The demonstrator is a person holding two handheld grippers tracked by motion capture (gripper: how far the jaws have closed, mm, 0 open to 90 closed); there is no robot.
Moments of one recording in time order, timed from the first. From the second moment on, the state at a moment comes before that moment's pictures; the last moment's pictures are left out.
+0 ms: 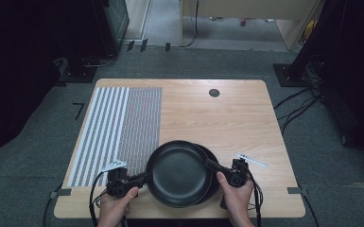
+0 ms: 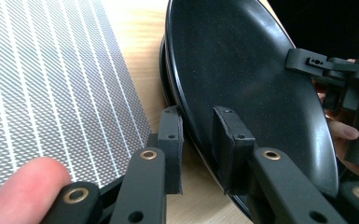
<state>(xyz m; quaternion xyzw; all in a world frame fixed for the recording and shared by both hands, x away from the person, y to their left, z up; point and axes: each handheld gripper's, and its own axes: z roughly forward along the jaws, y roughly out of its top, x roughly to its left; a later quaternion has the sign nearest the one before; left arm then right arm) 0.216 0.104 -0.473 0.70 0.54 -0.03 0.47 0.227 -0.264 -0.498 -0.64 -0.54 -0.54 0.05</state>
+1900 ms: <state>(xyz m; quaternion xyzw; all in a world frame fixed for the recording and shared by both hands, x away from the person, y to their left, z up) 0.344 0.261 -0.487 0.55 0.69 0.05 0.48 0.431 -0.073 -0.497 -0.63 -0.60 -0.48 0.11</state>
